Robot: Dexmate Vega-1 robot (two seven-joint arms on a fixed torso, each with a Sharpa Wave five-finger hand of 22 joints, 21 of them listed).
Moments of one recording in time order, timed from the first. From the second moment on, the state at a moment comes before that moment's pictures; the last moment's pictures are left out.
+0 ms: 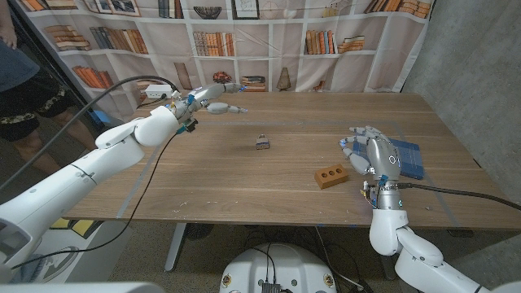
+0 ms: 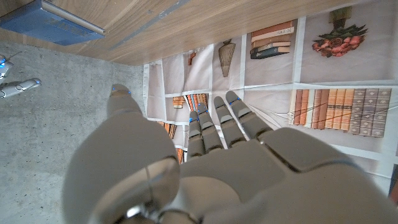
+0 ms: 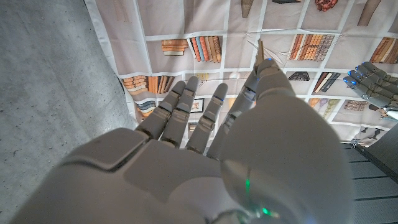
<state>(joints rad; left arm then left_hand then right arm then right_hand) 0.75 0.95 0.43 -1.76 0.29 -0.24 0.00 0.82 0.04 -0.11 -0.08 0.28 0.28 -0.02 0.21 0.19 0.37 -0.09 0.21 0.19 0.33 -0.04 0.20 0.18 0.30 -0.04 0.23 0.18 -1.40 -0.74 -0.39 -1.97 -0.63 -0.23 -1.00 1.05 0.02 0.18 -0.10 0.31 1.19 -0.23 0.29 0.19 0.71 -0.22 0.22 0.19 0.59 -0.05 0.21 0.20 0.39 -0.04 0.25 0.21</state>
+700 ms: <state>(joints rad) 0.50 0.97 0.53 -1.64 0.46 -0.44 -0.24 0.85 0.03 -0.12 -0.09 0.31 0.21 -0.05 0.19 0.19 0.31 -0.11 0.19 0.19 0.27 -0.04 0.18 0.18 0.29 -0.04 0.22 0.18 -1.45 -0.70 -0.42 -2.05 -0.72 -0.37 -0.99 1.05 0.03 0.17 -0.10 0.31 1.19 -0.22 0.28 0.19 0.71 -0.21 0.22 0.19 0.60 -0.06 0.20 0.20 0.39 -0.04 0.25 0.21</state>
